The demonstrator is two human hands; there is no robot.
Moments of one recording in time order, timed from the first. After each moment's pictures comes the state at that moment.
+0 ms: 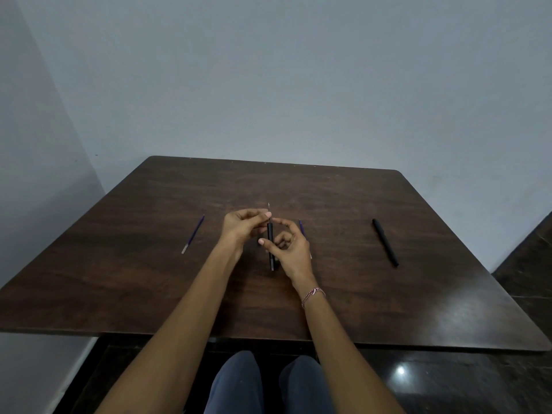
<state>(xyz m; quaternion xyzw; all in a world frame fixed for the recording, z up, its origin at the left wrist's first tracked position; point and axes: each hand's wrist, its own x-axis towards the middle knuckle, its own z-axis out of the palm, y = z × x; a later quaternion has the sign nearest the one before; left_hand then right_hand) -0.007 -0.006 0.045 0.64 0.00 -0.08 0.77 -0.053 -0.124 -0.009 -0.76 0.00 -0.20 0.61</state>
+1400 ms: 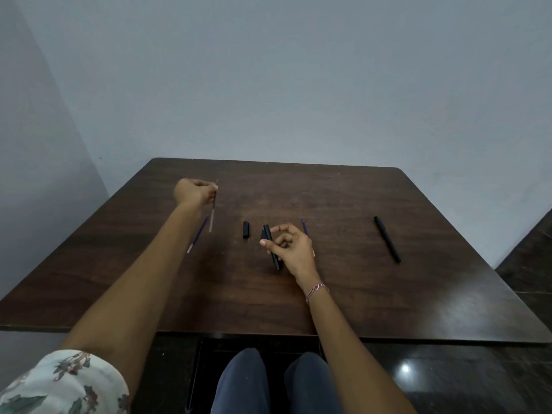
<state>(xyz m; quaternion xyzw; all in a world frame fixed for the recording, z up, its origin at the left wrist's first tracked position) 0.078 0.070 0.077 0.76 0.11 0.08 0.64 -0.058 -0.122 -0.004 -0.78 0.03 -0.15 0.60</state>
